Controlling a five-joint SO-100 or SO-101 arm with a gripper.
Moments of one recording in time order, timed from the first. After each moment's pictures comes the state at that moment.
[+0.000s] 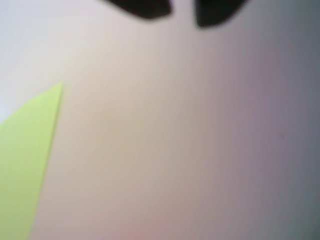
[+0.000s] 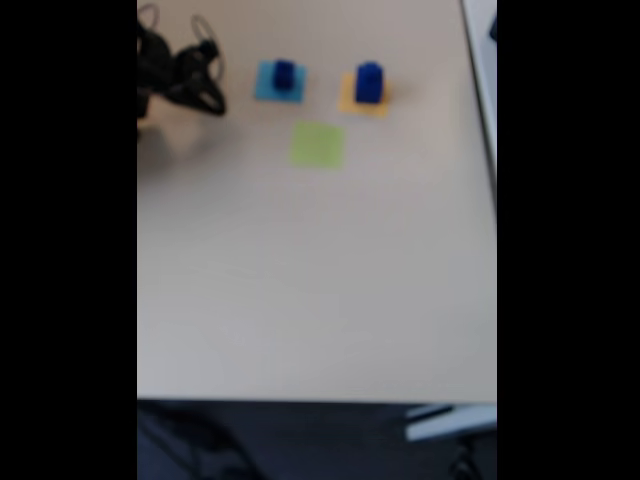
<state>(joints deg) 3.9 192.3 181.5 60.1 -5.6</state>
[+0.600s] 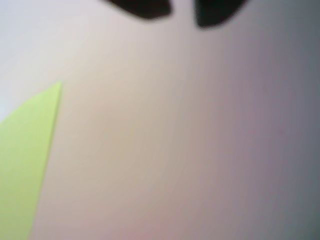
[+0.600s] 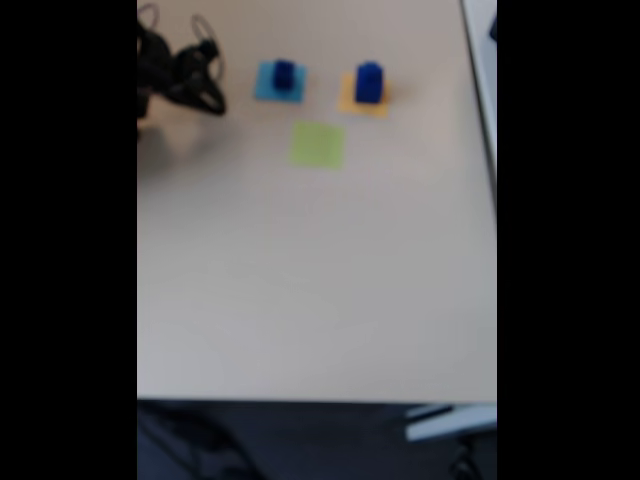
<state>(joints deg) 3.7 192.3 181.5 60.1 -4.9</state>
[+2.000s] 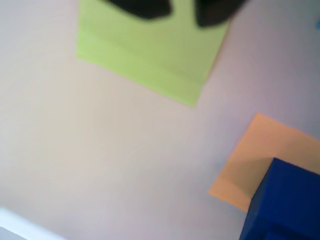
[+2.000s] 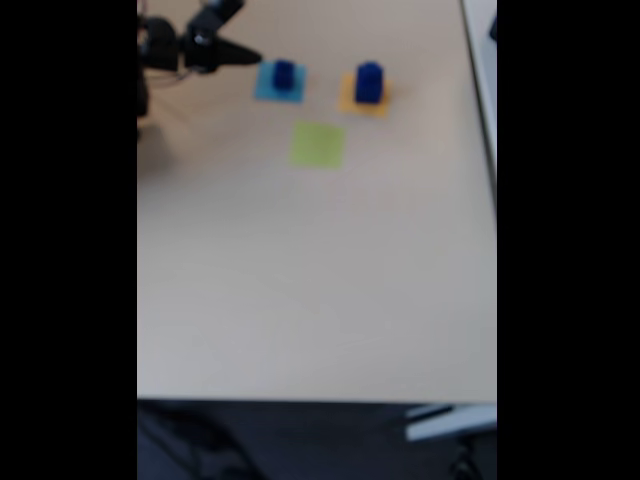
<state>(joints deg) -1.1 192.3 181.2 25.1 64.6</state>
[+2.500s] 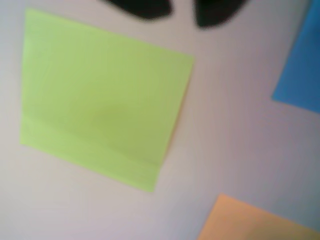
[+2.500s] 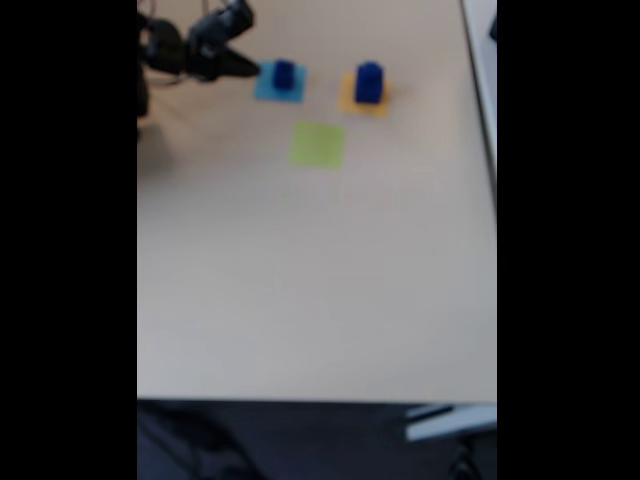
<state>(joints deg) -1.1 180.2 177.4 26.1 72.5</state>
